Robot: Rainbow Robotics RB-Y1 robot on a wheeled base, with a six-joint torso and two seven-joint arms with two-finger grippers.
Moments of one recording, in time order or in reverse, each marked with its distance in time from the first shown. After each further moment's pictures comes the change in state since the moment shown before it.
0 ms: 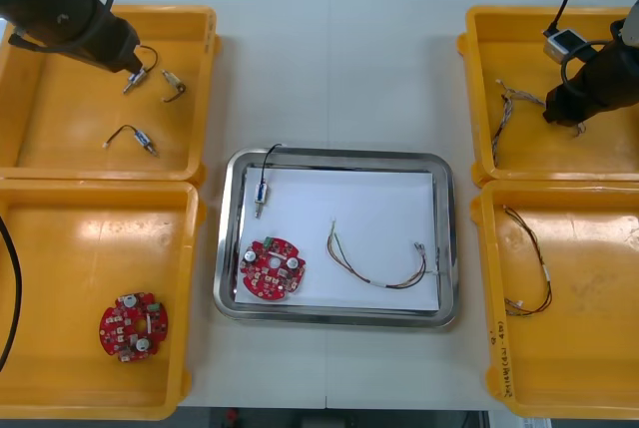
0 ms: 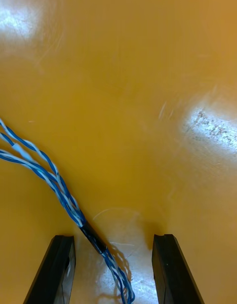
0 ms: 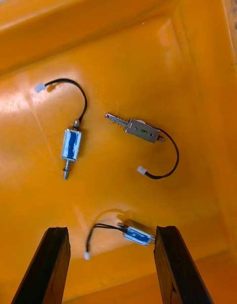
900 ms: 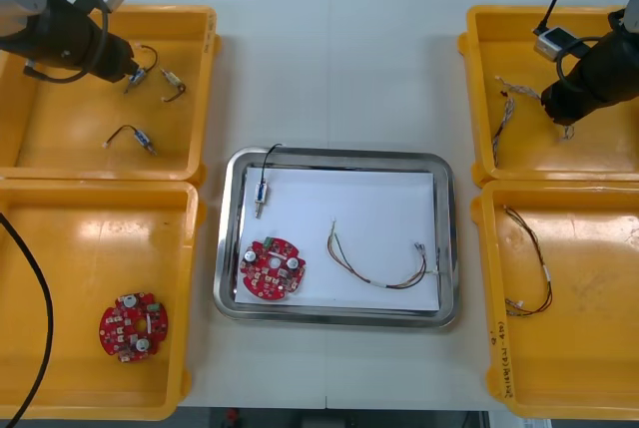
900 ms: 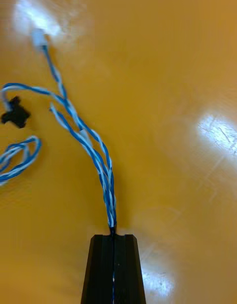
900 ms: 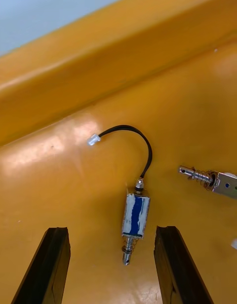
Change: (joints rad) right arm 0.037 -0.002 -0.002 -0.160 -0.022 0.185 0.000; left arm -0.020 -0.025 0.046 0.384 0.064 -0.468 -0.334
